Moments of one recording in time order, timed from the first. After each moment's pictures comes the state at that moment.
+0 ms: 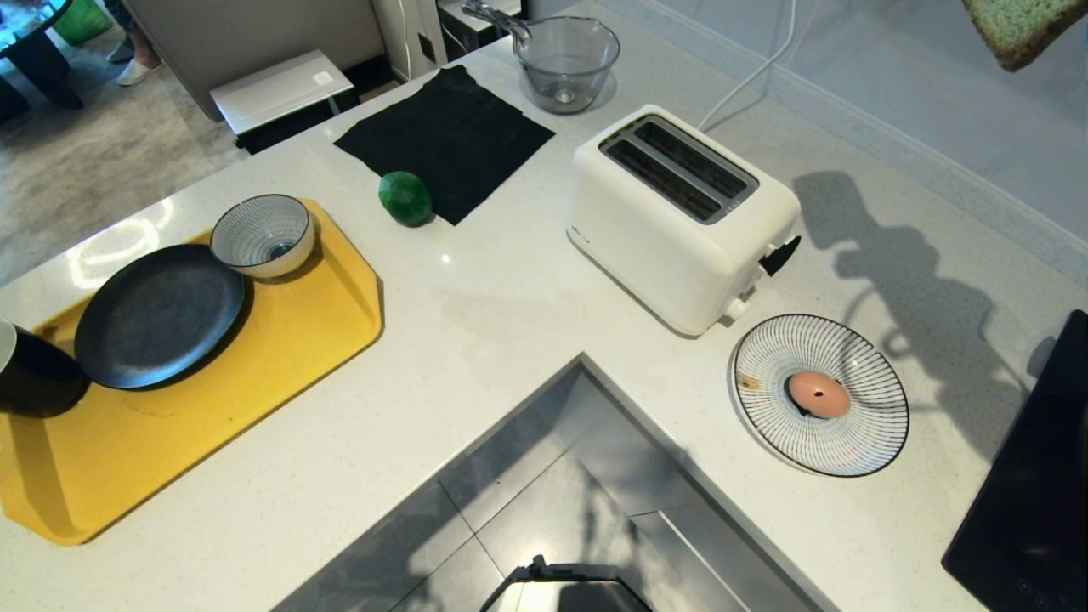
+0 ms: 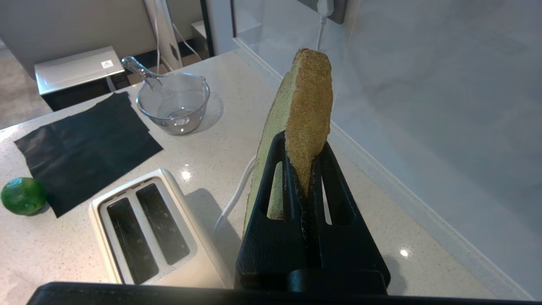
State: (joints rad) left arm 0.00 0.00 0.00 -0.05 0.01 -0.02; right arm 0.27 1.27 -1.51 -0.16 -0.18 -0.09
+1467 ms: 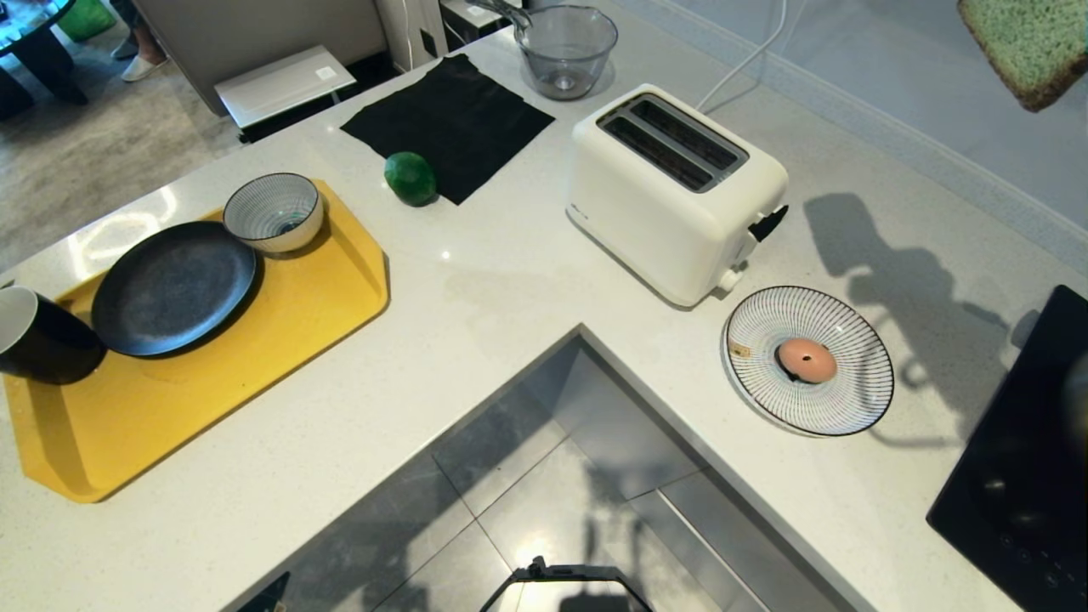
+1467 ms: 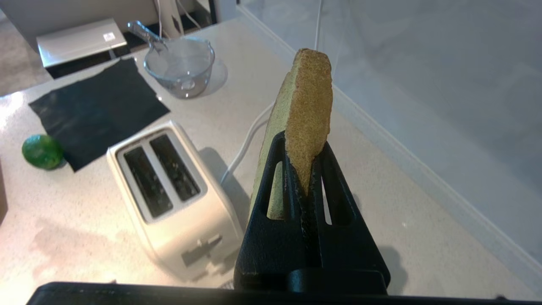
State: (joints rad) left arm 0.00 0.00 0.00 -0.05 0.01 -0.02; right arm 0.27 1.20 -1.47 -0.05 -0.19 -0.07
